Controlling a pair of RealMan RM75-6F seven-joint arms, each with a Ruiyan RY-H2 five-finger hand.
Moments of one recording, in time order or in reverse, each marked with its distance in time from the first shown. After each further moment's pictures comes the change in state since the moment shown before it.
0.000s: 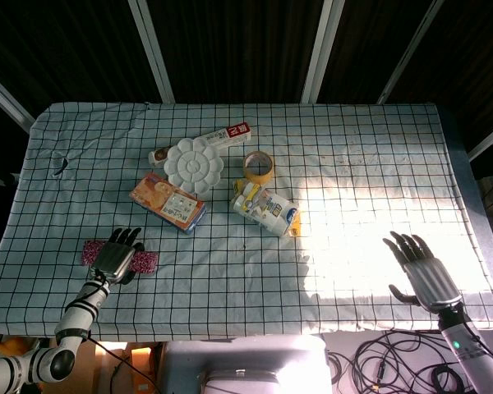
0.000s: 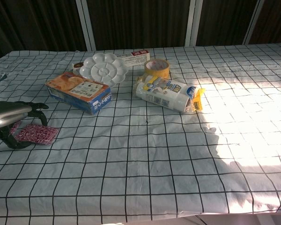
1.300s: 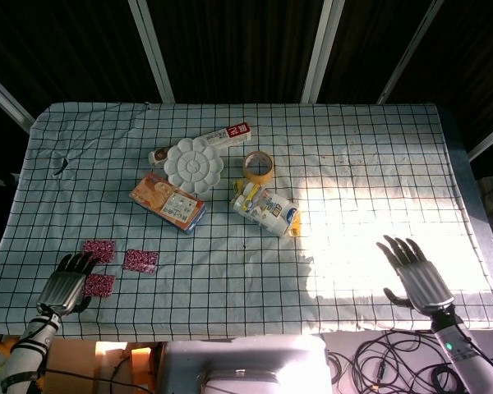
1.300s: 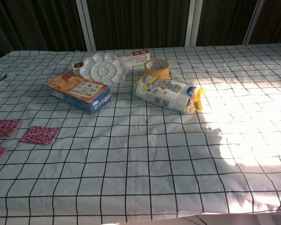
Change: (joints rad) left arm 0.234 0.126 0.121 0.016 0.208 0.146 -0.201; right arm 0.000 -0.025 -0.006 -0.009 0.006 -0.013 -0.048
